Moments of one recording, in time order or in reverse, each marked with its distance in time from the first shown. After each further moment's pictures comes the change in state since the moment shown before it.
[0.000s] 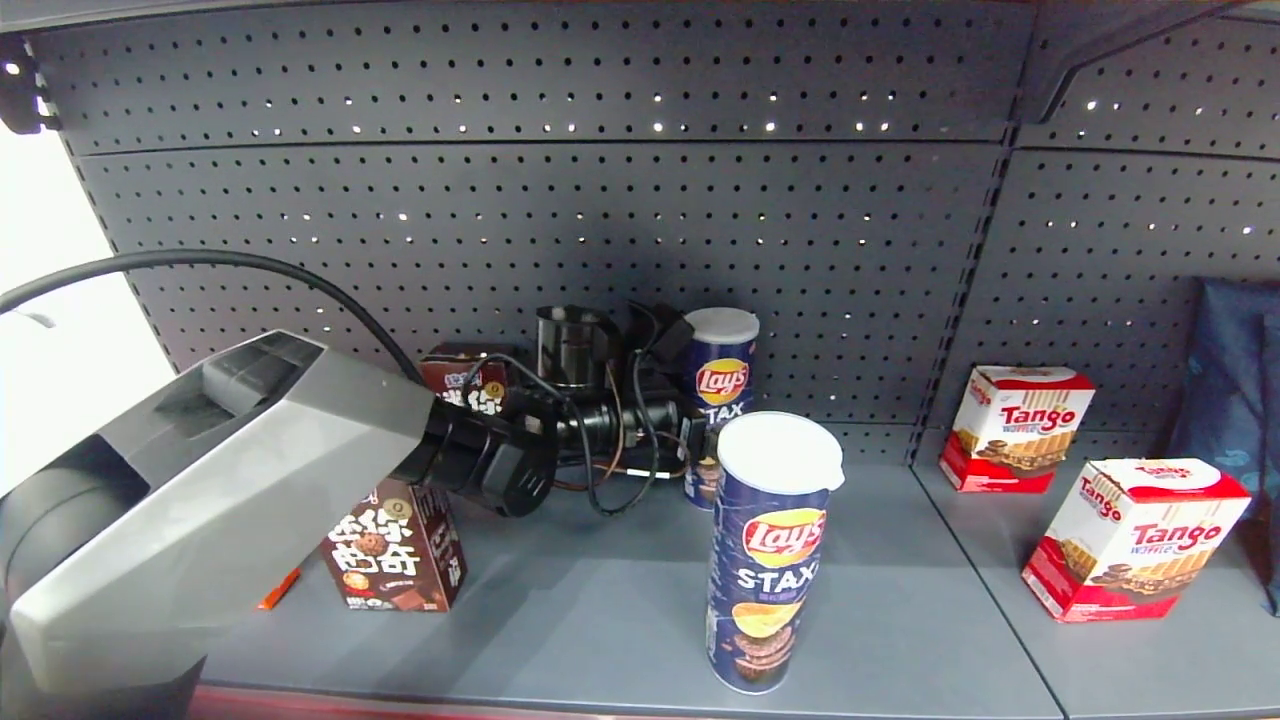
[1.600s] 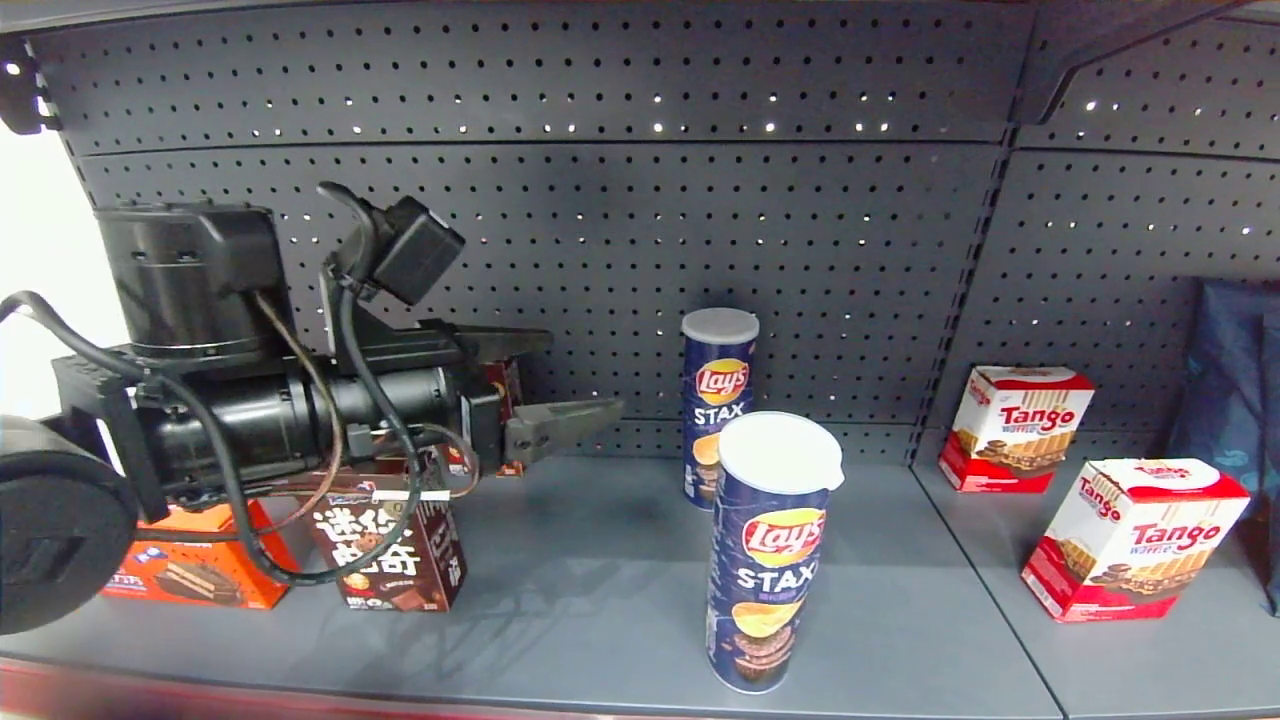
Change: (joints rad) left arm 0.104 -0.734 0.550 0.164 0.073 0.047; right arm 0.000 0.001 0.000 -0.002 0.013 0.003
